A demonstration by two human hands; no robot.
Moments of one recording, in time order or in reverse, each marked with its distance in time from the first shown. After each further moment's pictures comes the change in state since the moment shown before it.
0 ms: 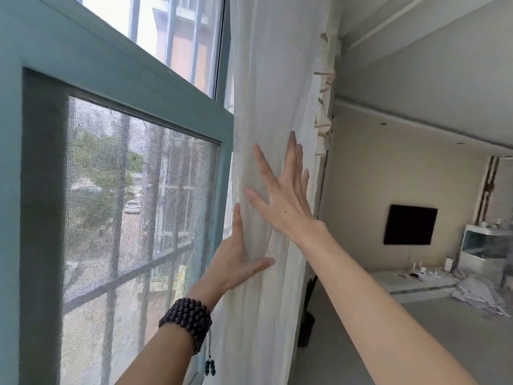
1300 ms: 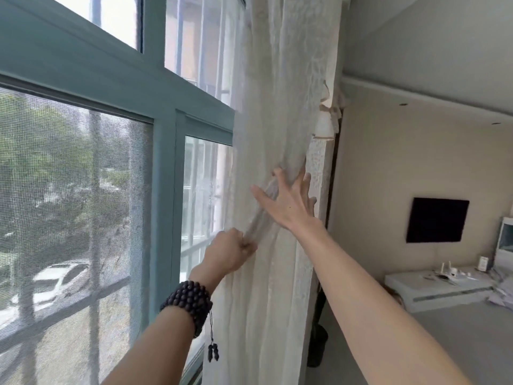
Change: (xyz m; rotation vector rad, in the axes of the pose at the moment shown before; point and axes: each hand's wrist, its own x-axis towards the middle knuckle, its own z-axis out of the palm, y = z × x) left_hand 0.260 -0.104 0.156 0.266 -0.084 -0.276; right_hand 0.091 0.292 0.188 0.109 -0.213 0.433
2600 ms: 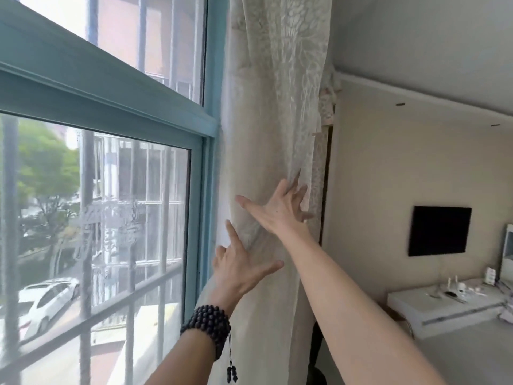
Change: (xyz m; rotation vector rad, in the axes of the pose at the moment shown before) left_hand 0.291 0.032 0.209 -0.054 0.162 -0.062; right_hand 0.256 0.202 0.114 -0.038 -0.018 0.209
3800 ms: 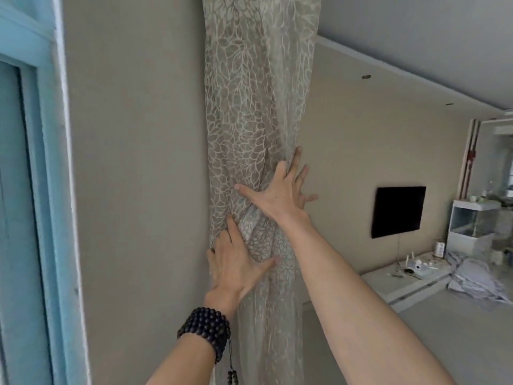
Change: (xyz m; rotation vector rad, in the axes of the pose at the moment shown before) left_hand 0.248 0.038 0.289 0.085 0.101 0.206; right_hand 0.285 0.228 0.081 -0.124 0.154 0.032
